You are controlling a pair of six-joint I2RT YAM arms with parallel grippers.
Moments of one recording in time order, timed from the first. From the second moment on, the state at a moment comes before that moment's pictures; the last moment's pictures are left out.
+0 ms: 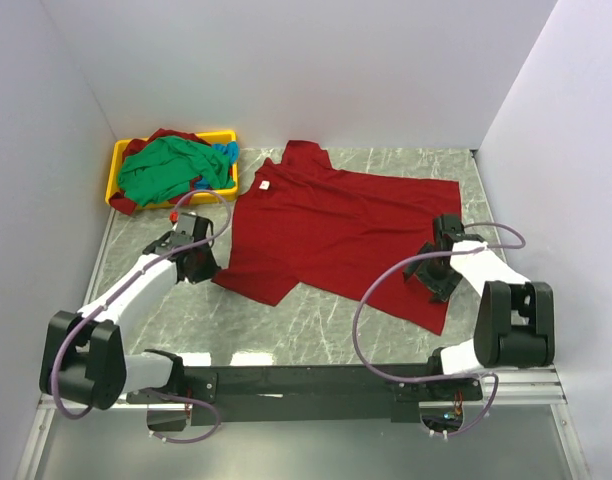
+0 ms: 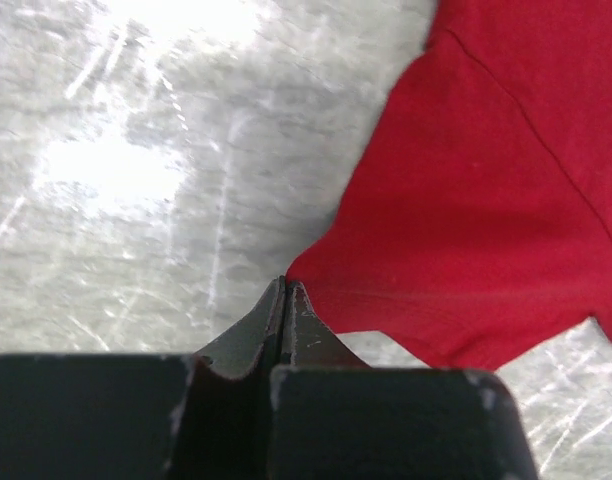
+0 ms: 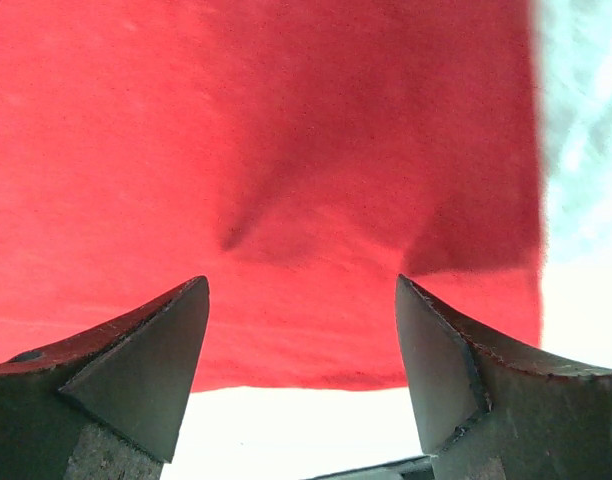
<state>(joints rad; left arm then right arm) -0.26 1.25 0.76 -0.56 -0.13 -0.63 -0.04 1.43 0.78 -0.69 0.03 0.68</state>
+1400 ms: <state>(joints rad) -0.04 1.37 0.86 -0.45 0.01 -0.42 0.16 1.42 0.80 -0.73 0.14 0.84</state>
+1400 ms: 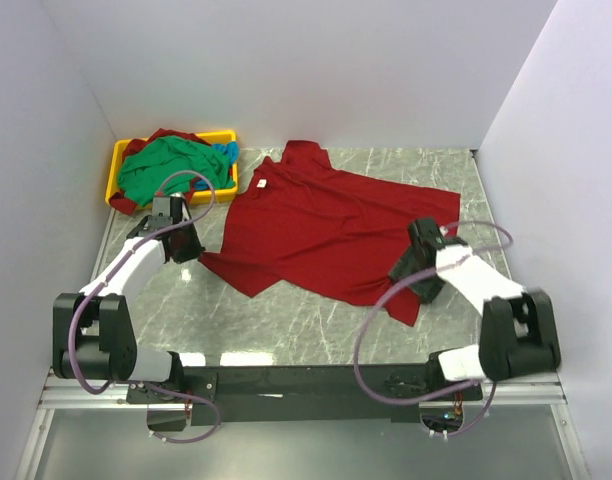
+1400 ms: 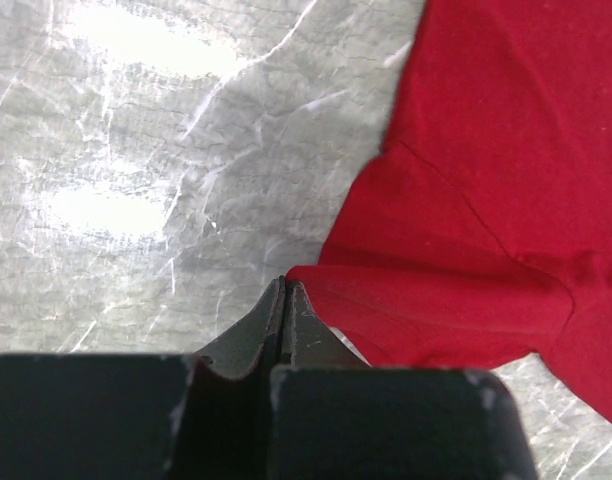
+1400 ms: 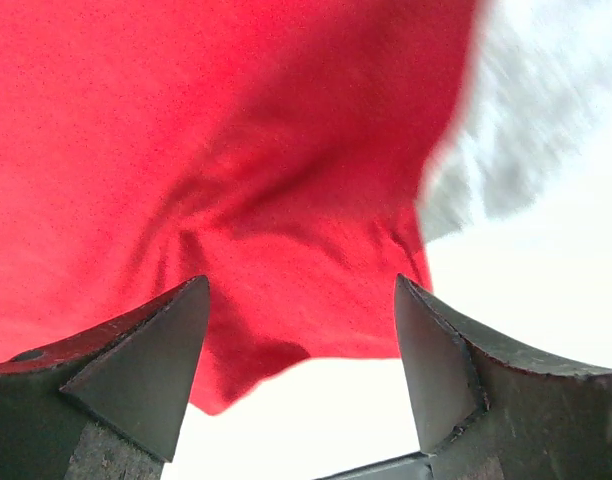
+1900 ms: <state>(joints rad) -0.04 1.37 0.87 -0.45 0.04 -0.41 0.16 1.10 0.52 -0.83 0.15 0.93</state>
